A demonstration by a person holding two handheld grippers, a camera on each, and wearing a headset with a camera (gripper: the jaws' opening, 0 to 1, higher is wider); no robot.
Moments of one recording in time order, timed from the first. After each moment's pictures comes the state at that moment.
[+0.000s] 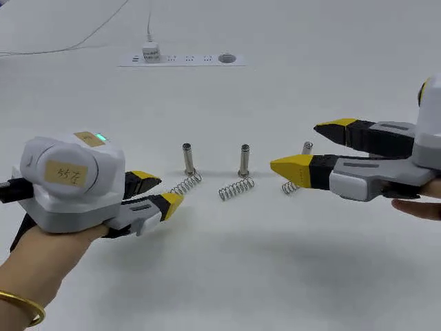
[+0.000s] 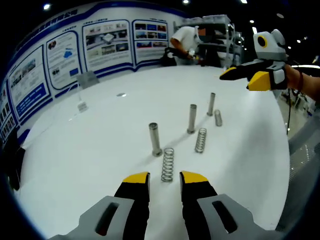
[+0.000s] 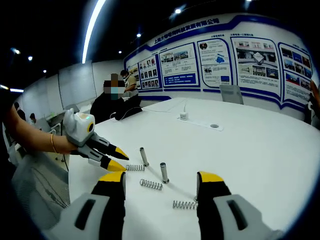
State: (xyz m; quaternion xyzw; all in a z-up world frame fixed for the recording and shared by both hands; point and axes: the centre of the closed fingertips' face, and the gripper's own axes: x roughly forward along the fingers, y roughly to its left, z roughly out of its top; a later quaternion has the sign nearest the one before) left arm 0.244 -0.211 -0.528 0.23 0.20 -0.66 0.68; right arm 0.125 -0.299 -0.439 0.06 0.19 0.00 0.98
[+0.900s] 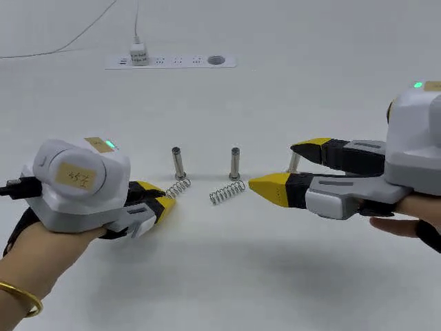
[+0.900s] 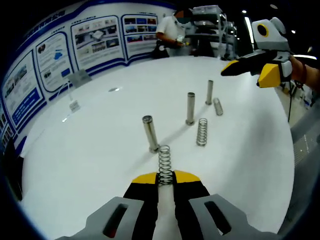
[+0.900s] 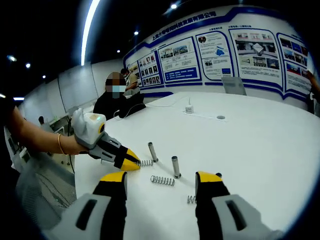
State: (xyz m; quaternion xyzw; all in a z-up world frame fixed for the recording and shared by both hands) left arm 0.244 -0.211 -0.539 0.27 0.21 -0.66 0.66; right arm 0.129 -0.279 -0.451 0.09 0.21 0.01 0.97
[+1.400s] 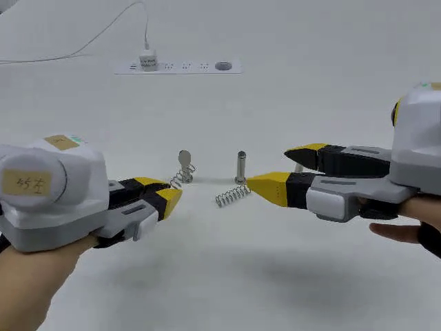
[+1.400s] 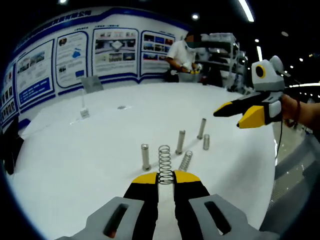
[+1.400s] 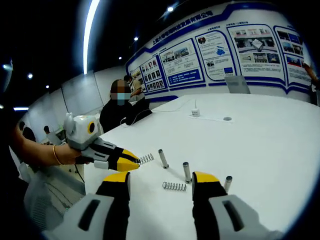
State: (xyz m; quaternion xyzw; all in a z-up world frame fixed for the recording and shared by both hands) left arm 0.218 -0.206 -0.476 0.12 0.20 -0.67 0.70; right arm 0.133 -0.265 -0.434 0.13 0.18 0.03 0.98
